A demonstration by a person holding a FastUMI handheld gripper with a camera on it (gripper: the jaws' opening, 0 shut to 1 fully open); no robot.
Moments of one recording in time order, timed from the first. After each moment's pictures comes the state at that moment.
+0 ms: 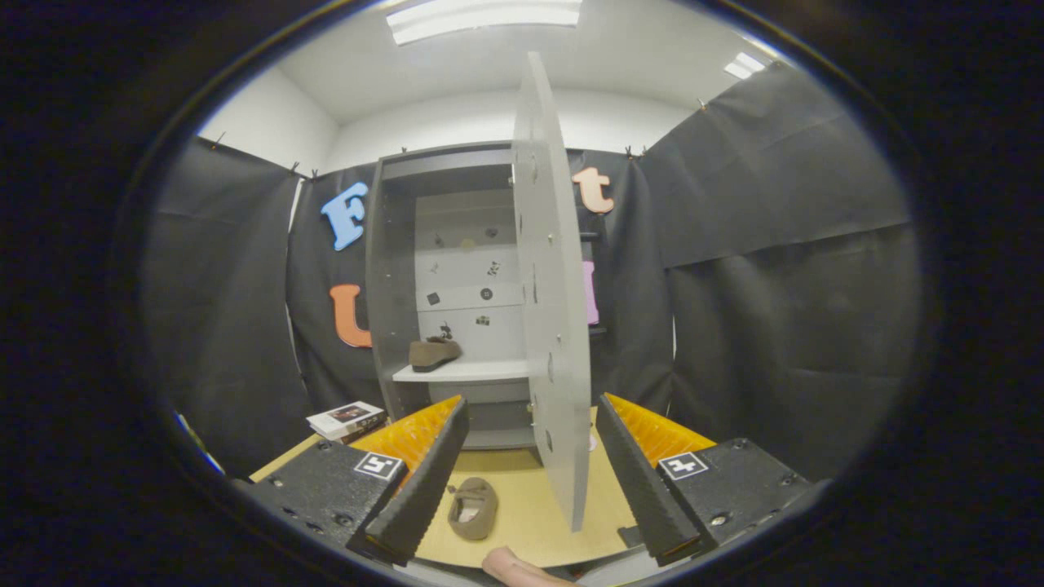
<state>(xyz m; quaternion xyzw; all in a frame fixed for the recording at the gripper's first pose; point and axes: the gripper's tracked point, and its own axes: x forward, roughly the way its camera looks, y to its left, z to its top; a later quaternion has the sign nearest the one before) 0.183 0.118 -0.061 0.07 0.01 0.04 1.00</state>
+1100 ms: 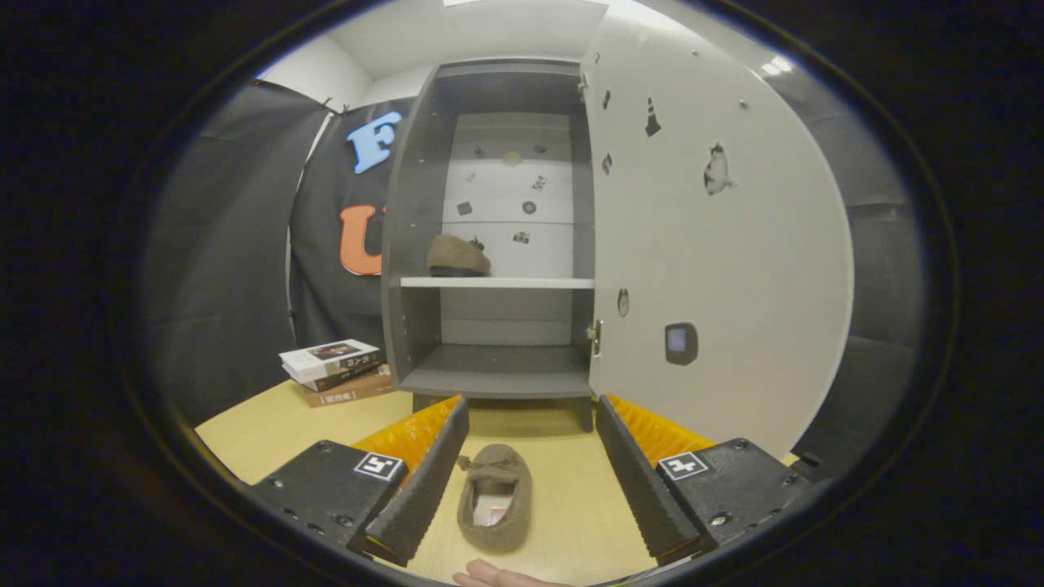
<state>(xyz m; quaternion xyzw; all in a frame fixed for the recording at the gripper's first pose) 0.227 0.163 -0.161 0.01 0.07 0.06 1.00</state>
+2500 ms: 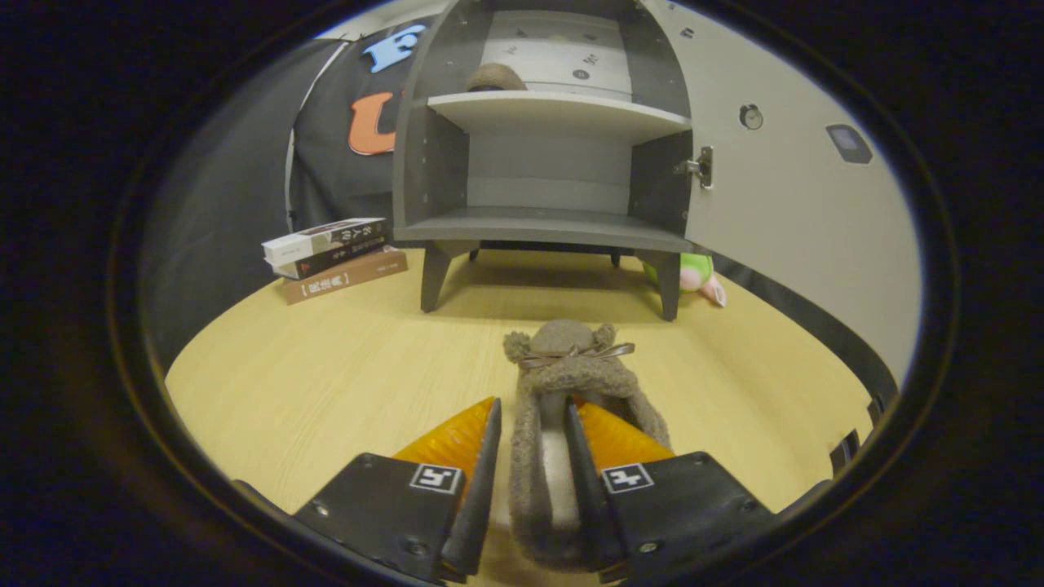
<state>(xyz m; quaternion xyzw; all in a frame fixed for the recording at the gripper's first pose) 0.223 0.194 -0.268 -0.01 0.25 0.08 0.96</state>
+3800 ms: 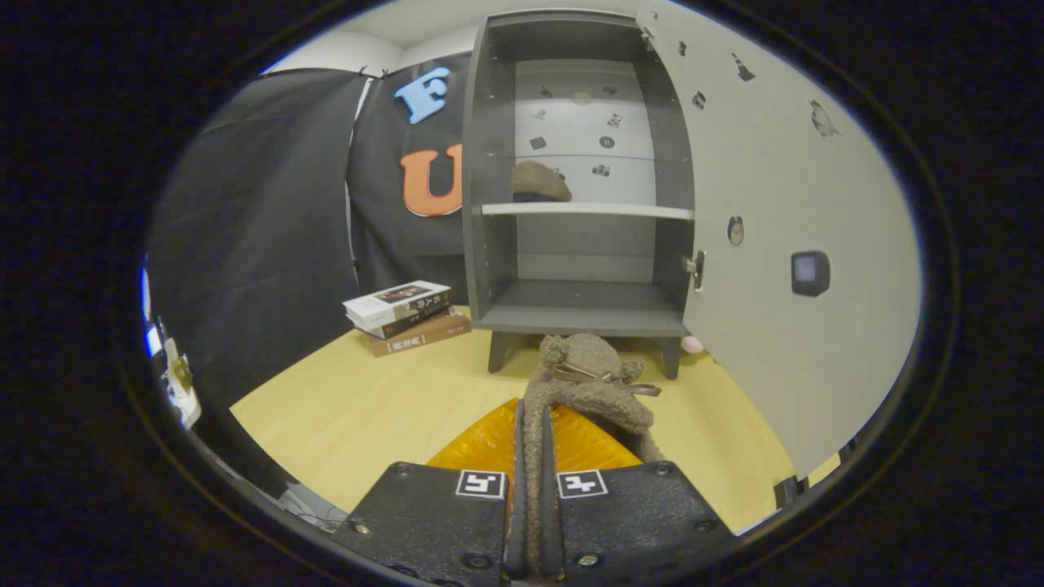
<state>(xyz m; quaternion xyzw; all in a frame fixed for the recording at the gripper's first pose) 0.189 0.209 -0.169 0.01 0.16 0.17 0.97</state>
